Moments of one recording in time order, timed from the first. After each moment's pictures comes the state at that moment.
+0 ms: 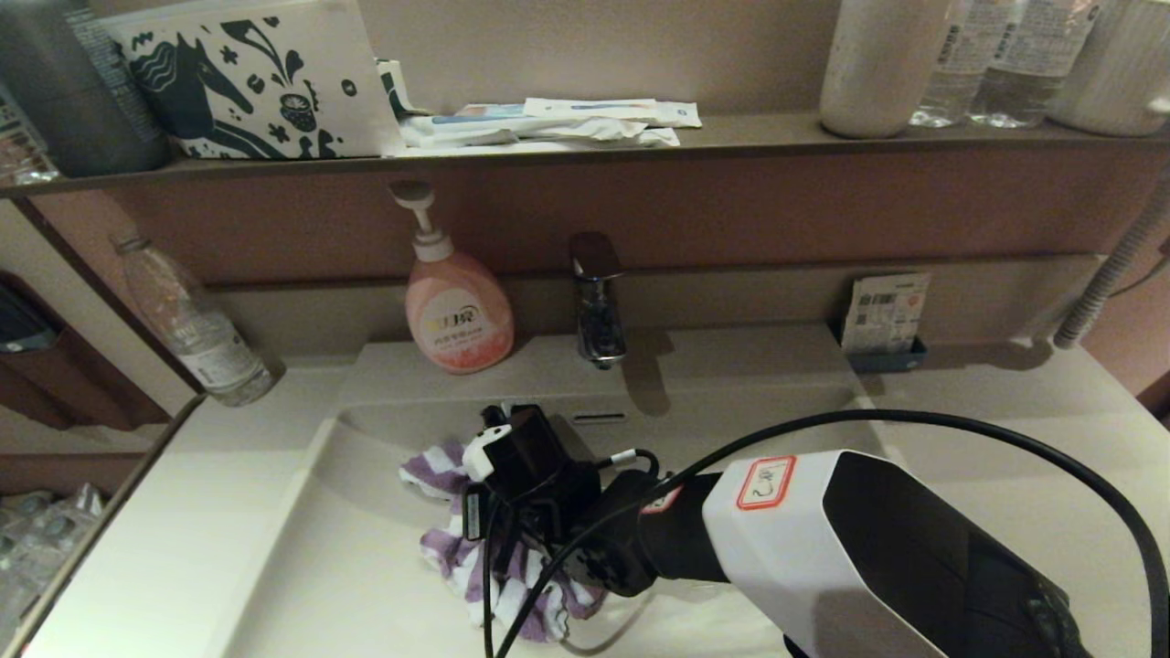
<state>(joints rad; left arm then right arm) 0.00 0.00 0.00 -0.08 0.01 -0.07 0.92 2.59 -1.93 -0.08 -0.21 0.51</state>
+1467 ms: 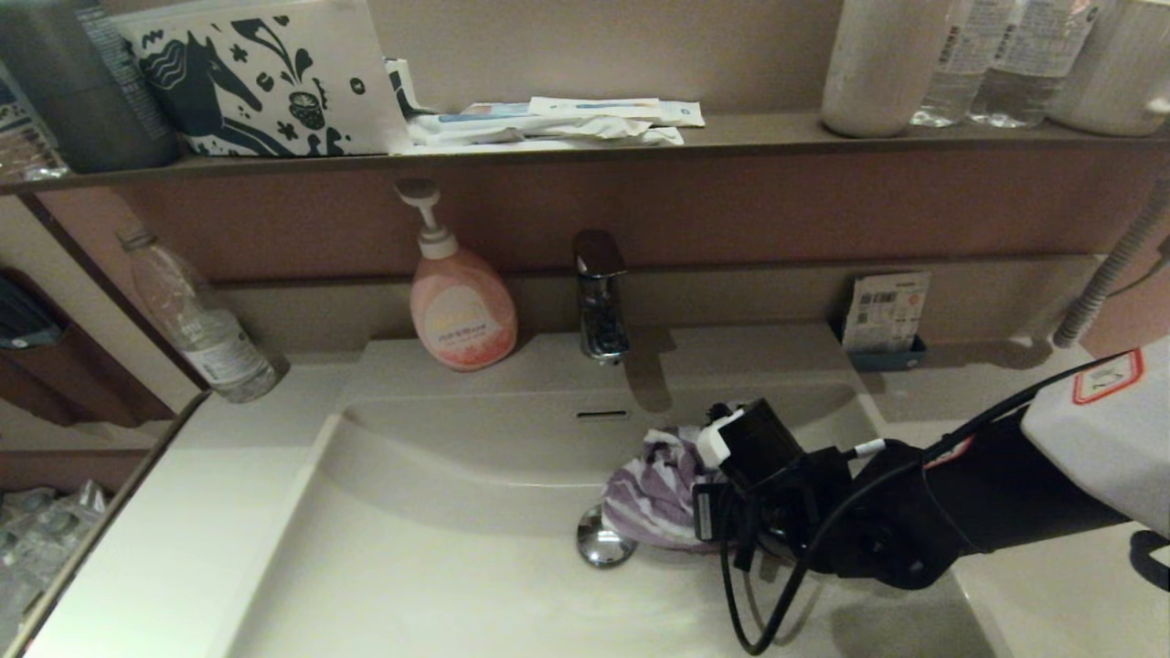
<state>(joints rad) 0.00 0.00 0.00 -0.08 0.01 -0.07 0.65 2.11 -1.02 -0.10 -0.36 0.52</state>
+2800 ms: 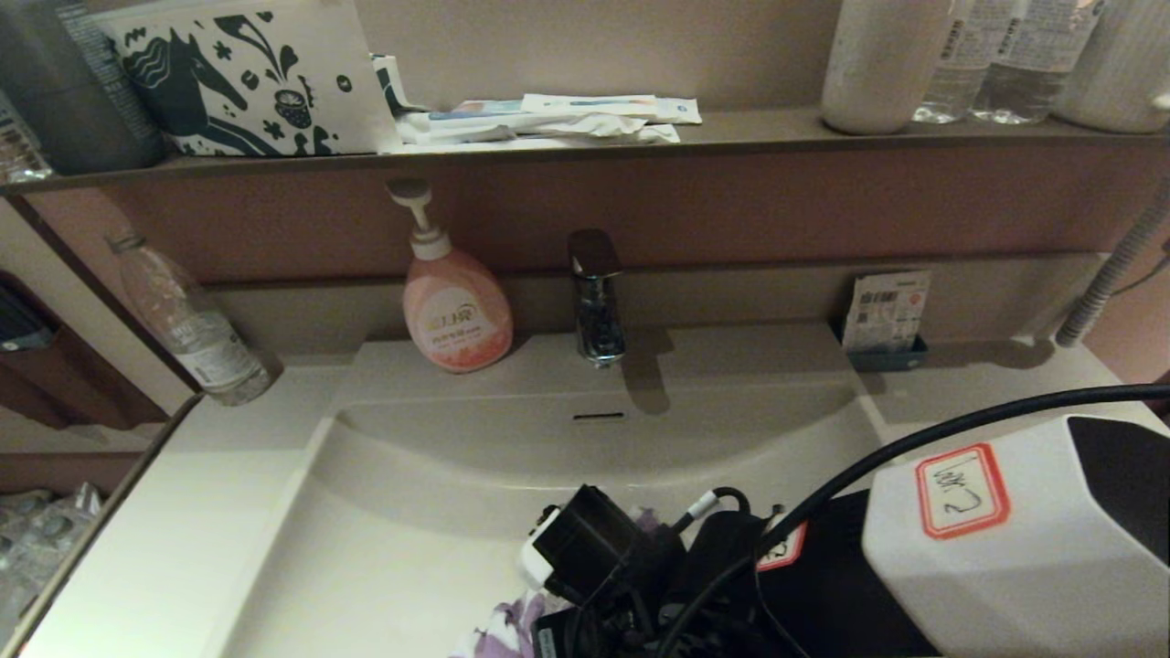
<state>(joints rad) 0.00 0.00 0.00 -0.08 0.01 -0.07 1.03 2.25 -1.38 0.14 0.00 0.63</state>
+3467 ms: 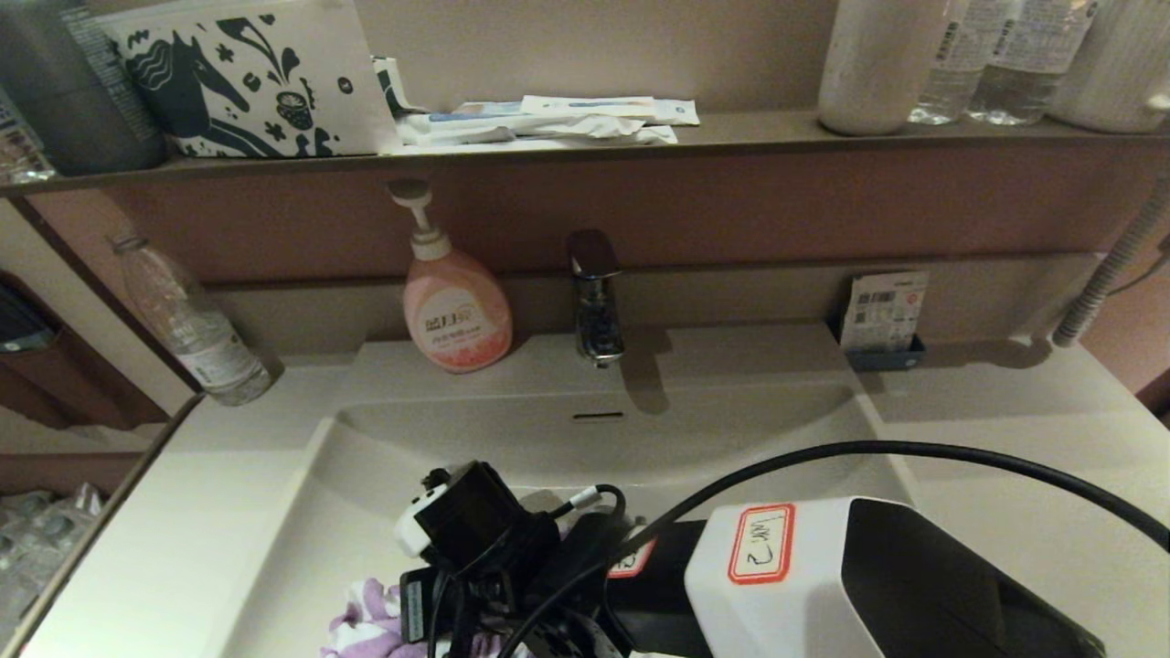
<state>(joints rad) 0.00 0.00 0.00 -0.08 0.01 -0.07 1.06 2.56 -1.91 0.05 -0.01 0.62</state>
